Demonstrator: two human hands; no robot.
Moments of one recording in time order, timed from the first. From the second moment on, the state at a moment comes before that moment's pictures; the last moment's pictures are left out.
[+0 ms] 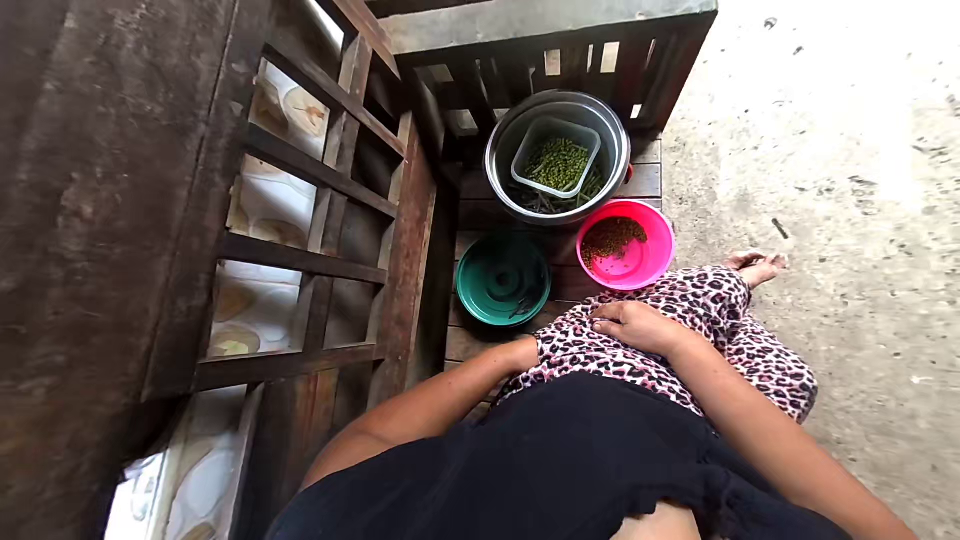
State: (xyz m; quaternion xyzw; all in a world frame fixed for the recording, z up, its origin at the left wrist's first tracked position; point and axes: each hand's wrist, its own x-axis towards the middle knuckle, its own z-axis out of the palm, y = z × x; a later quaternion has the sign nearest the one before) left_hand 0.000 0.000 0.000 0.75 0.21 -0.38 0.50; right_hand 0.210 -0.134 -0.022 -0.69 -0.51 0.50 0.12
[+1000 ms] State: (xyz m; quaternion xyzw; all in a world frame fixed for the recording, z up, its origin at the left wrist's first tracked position) left_hand 0.035 0.046 -0.091 0.82 0.42 -0.22 0.33; right_hand 0.228 -0.125 -0.040 -0.70 -0.48 0.50 0.16
